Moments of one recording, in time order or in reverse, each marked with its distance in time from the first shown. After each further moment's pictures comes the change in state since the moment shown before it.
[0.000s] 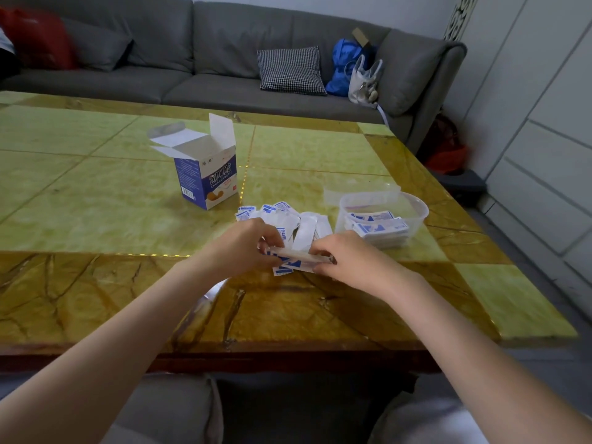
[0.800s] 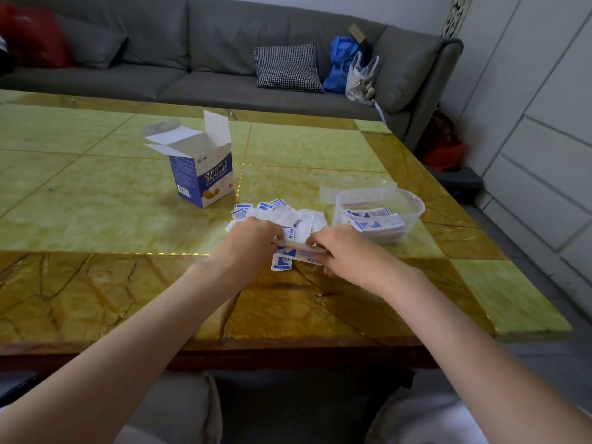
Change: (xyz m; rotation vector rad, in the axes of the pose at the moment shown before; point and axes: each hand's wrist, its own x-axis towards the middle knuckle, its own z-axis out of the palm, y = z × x) left_hand 0.001 0.020 0.009 0.267 0.076 -0.082; right_hand -0.003 -0.002 -0.005 0.006 0.008 0.006
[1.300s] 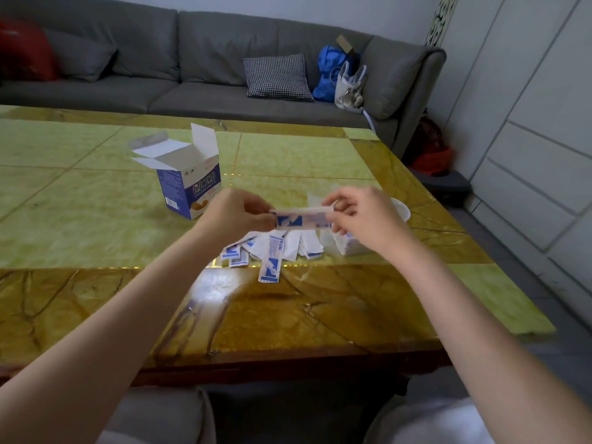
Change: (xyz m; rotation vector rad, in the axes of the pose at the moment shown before) left_hand 0.022 0.000 -0.038 -0.613 0.059 -0.108; right_hand 0.009 0.029 -0.037 0.442 0.389 0.116
